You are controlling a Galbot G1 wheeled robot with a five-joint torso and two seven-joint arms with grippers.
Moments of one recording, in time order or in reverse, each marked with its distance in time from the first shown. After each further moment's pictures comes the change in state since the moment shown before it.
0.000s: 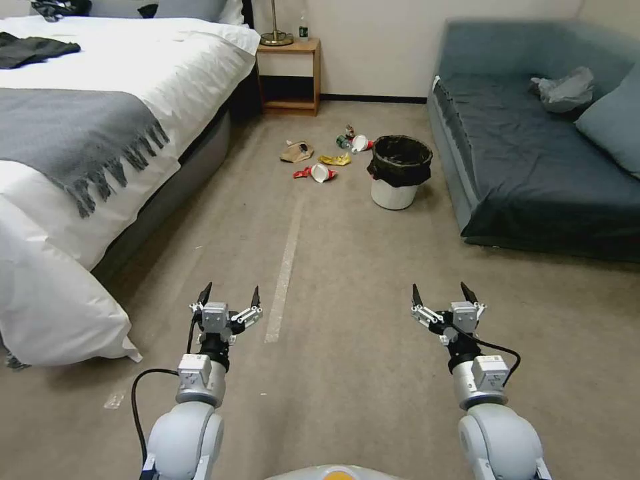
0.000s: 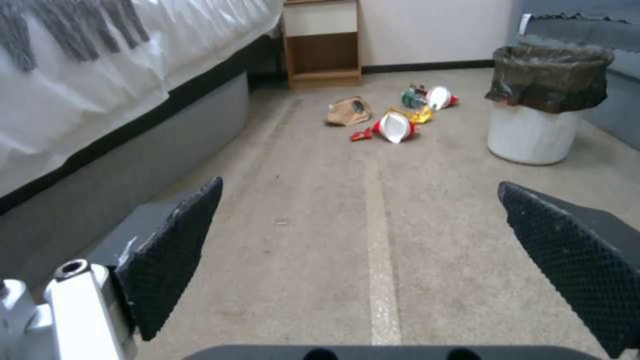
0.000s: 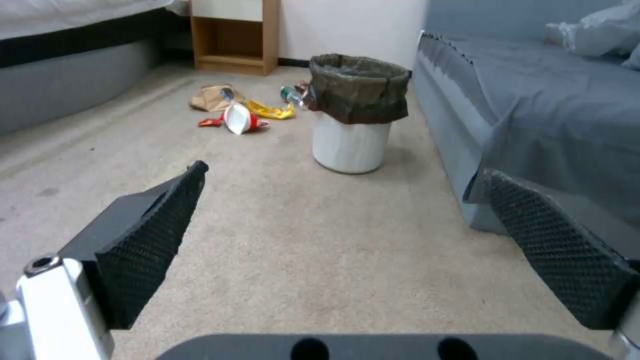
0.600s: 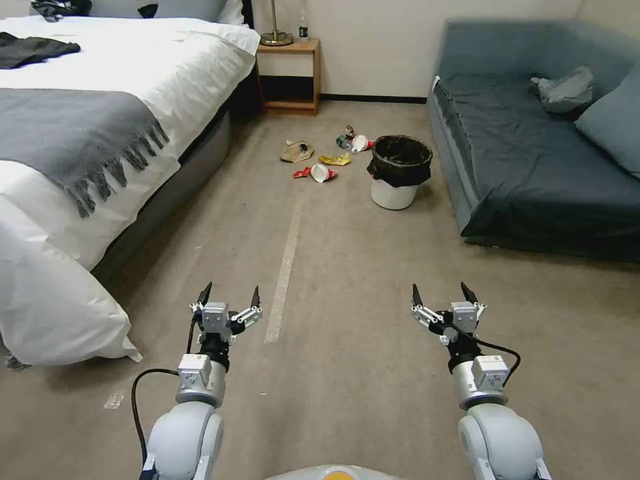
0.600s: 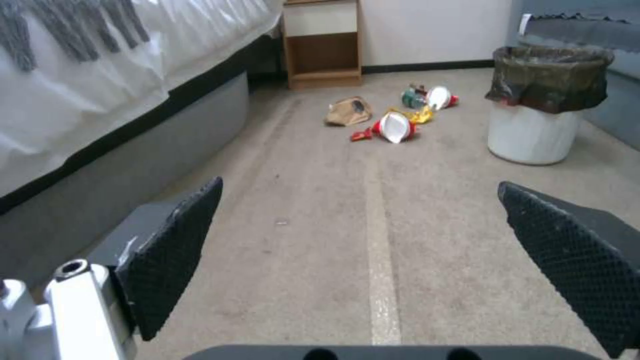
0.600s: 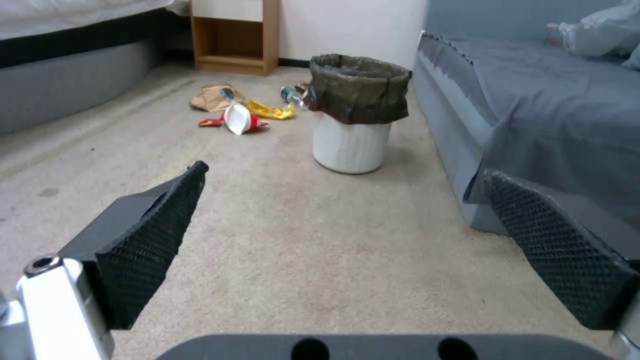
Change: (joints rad) left arm 0.000 0.000 0.000 0.000 0.000 0.000 0.000; right arm 0.000 0.000 0.000 0.000 0.000 0.000 0.000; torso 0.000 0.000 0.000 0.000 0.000
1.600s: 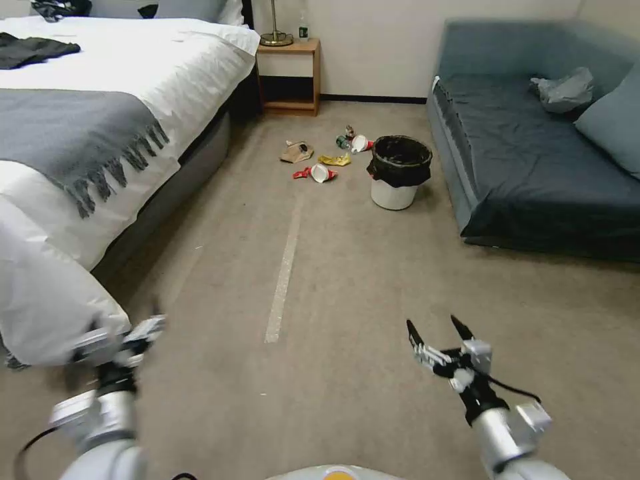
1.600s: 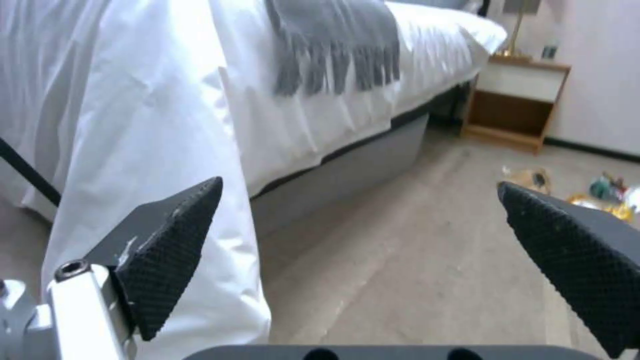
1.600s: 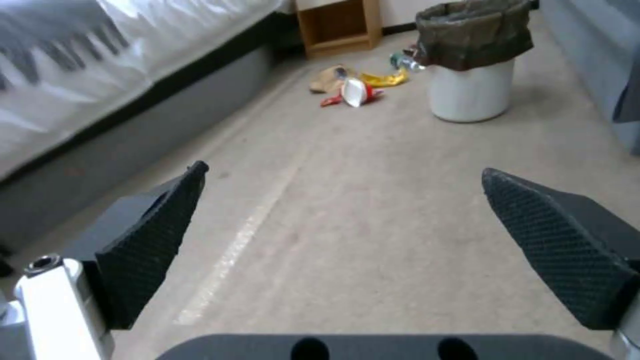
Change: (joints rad) left arm 0.171 -0.050 -0.370 -0.139 -0.352 -0.083 -0.110; right arm -0.280 -0.076 0.084 0.115 0.398 0.049 -0.314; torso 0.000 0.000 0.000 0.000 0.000
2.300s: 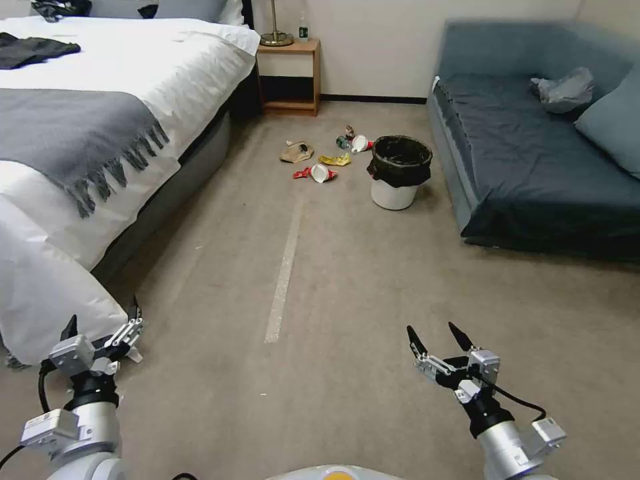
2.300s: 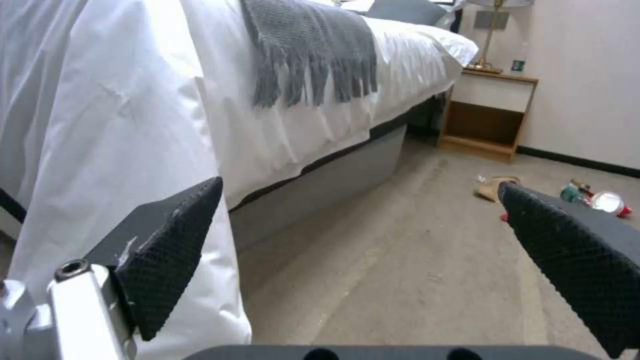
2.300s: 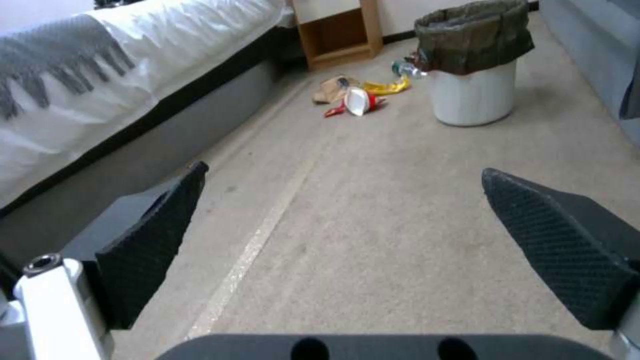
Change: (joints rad) left arm 0.006 0.012 -0.007 0.025 -0.018 -0.052 0.073; right arm 0.007 -0.006 -0.005 -0.023 0.040 0.031 -0.002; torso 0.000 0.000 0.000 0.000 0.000
